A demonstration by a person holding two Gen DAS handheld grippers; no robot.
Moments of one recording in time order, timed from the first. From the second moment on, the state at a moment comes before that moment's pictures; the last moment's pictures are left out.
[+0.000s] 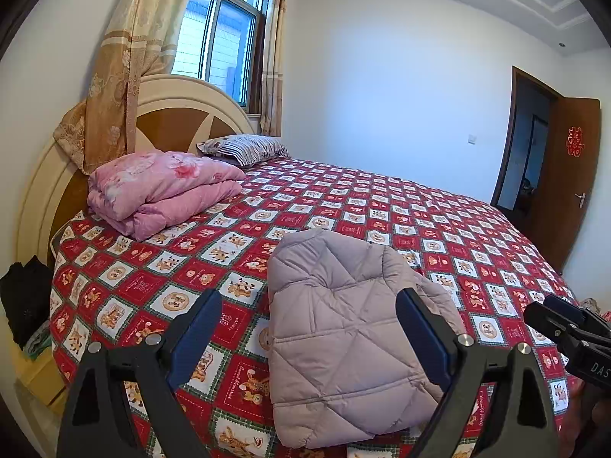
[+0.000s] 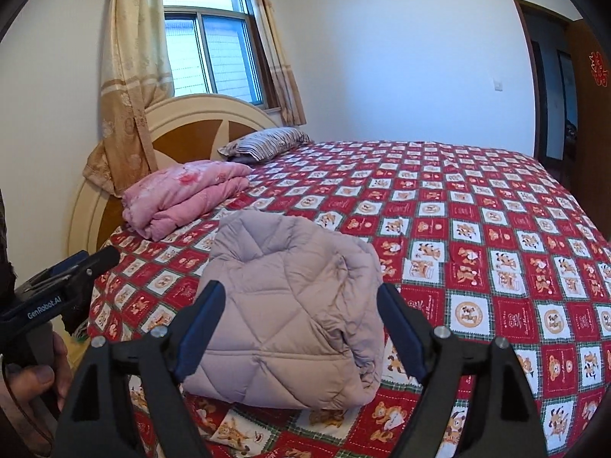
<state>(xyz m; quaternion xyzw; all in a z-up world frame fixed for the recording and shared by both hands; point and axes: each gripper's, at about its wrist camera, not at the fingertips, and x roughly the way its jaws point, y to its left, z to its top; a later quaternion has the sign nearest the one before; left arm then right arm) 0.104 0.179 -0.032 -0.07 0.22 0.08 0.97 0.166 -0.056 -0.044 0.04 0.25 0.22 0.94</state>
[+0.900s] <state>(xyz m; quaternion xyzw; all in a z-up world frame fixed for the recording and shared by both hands) 0.103 0.178 -0.033 -0.07 0.22 0.08 0.97 0.157 -0.054 -0.042 0.04 0.25 0.23 0.94</state>
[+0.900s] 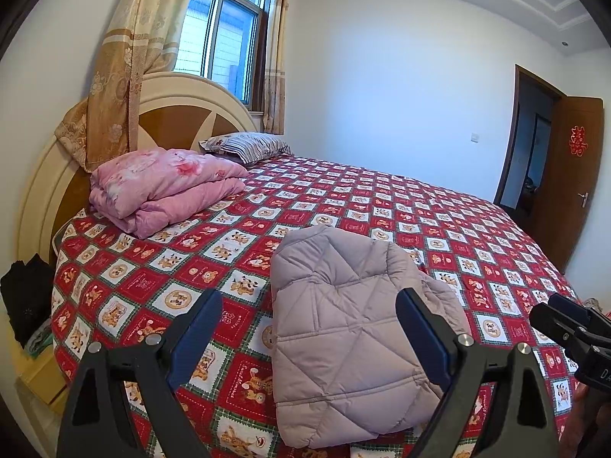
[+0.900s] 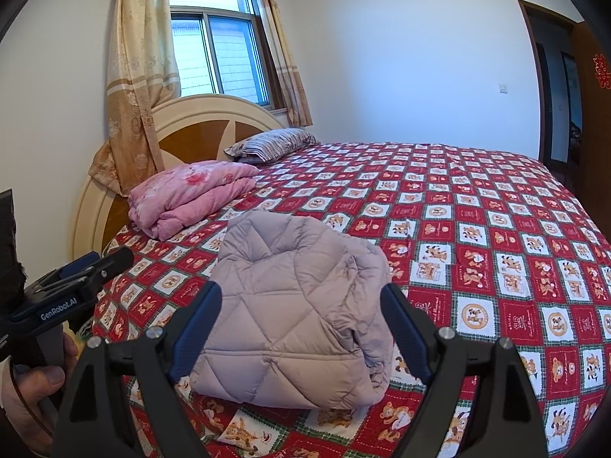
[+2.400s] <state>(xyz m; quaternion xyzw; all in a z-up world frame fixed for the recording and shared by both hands) 0.107 0.168 -0.044 -0.04 0.22 0.14 0.96 0.152 -0.044 -0.044 0.03 0.25 0.23 0.94</state>
